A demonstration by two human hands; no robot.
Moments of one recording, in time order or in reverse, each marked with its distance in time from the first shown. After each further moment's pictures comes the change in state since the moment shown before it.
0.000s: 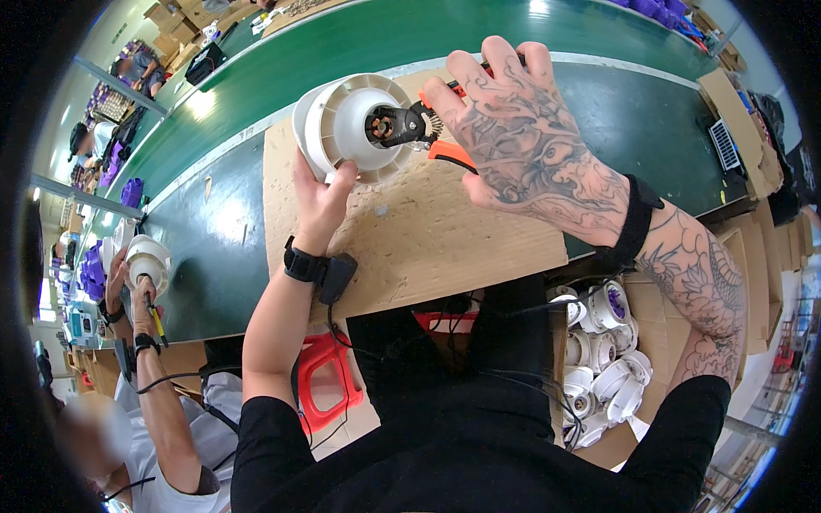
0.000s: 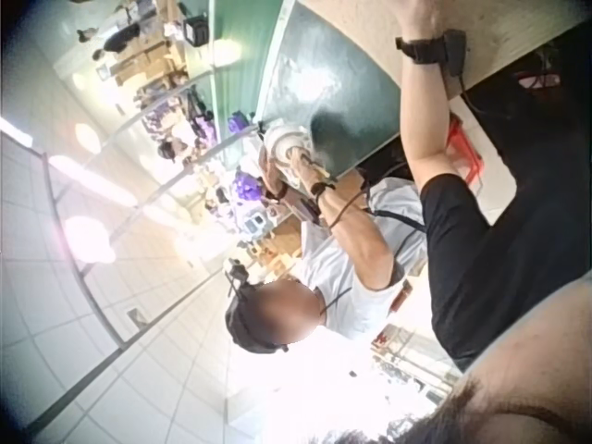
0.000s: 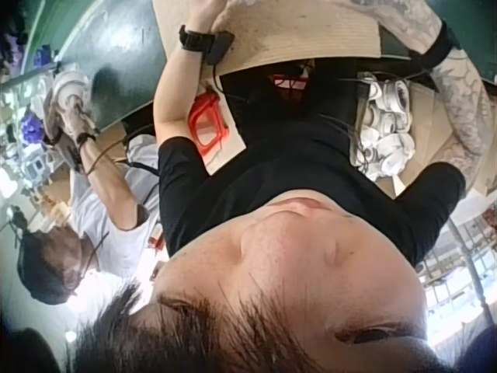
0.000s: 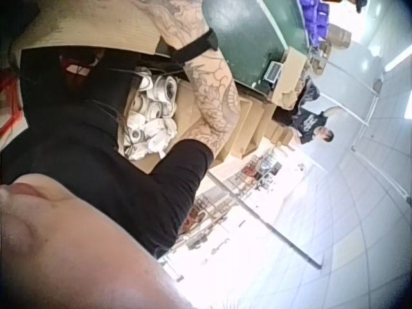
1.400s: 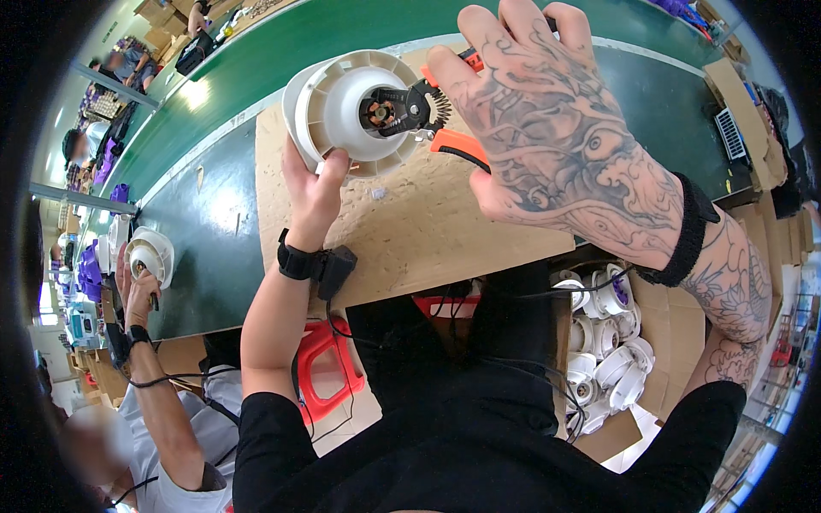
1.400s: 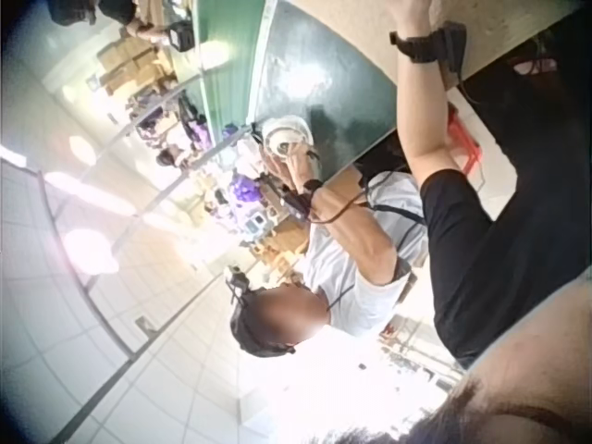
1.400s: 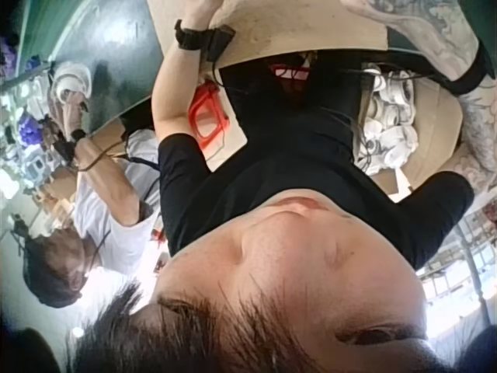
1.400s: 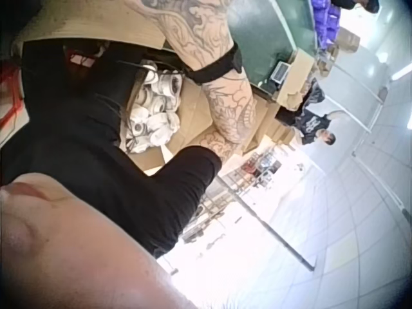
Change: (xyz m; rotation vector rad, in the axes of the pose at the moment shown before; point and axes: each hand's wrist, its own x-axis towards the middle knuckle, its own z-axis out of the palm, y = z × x) left_hand -0.005 0.005 0.002 0.027 0.004 0.032; right_hand -0.002 -0.010 -0.036 -0.032 0.034 -0.001
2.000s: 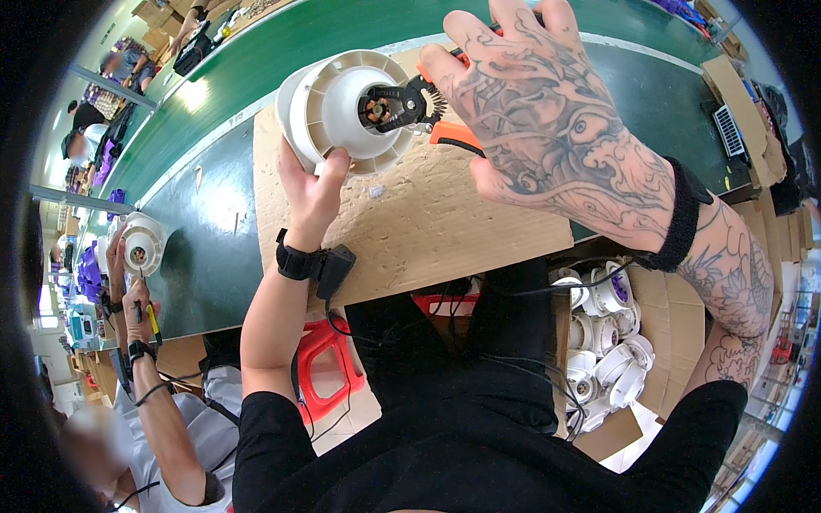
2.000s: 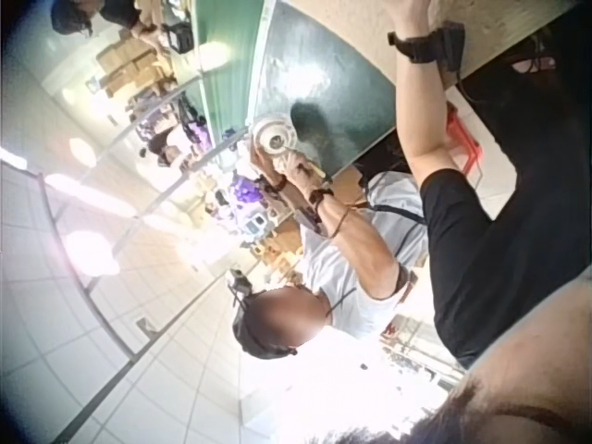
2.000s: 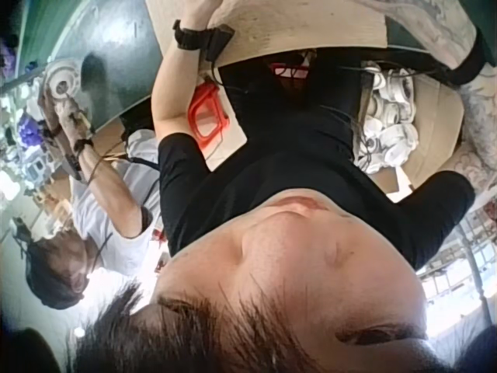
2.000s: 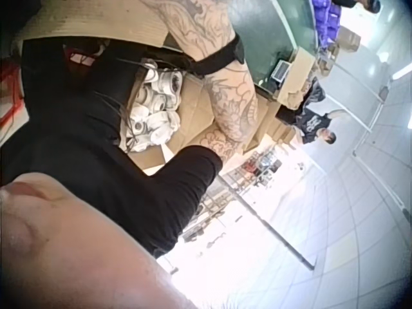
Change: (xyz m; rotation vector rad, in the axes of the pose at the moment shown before) left_hand 0.000 0.007 0.001 0.000 0.001 -0.027; right_hand 0.003 0.004 0.009 -0.085 -0.040 -0.014
